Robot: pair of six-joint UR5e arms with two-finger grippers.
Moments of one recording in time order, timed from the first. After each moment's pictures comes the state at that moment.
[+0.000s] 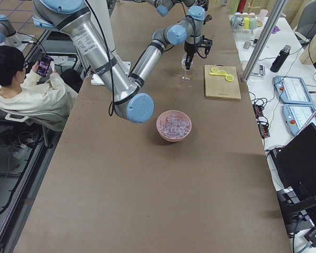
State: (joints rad) left arm -0.90 -2.02 -1.74 -1.71 -1.49 -0.70; right arm 0.92 -0.86 1.85 -1.92 2.20 1.13
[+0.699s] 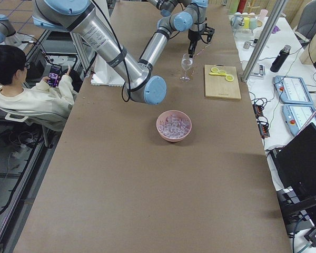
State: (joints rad) left arm -0.98 -1.76 -1.52 -2.31 -1.62 -0.76; right arm 0.86 -0.65 1.66 -1.92 2.15 1.23
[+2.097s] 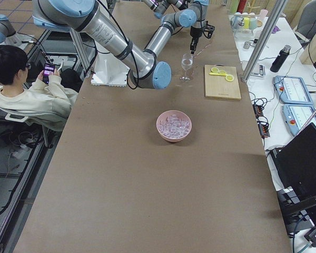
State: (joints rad) left arm -0.99 -1.61 -1.17 -3.14 -1.46 -0.83; right arm 0.77 -0.50 1.42 -1.83 2.09 1.31
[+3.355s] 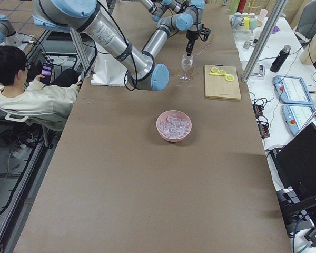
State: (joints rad) left arm -0.91 -1.62 -1.07 -3.16 -1.38 -0.85; right arm 0.74 -0.52 1.43 -1.81 2.07 1.33
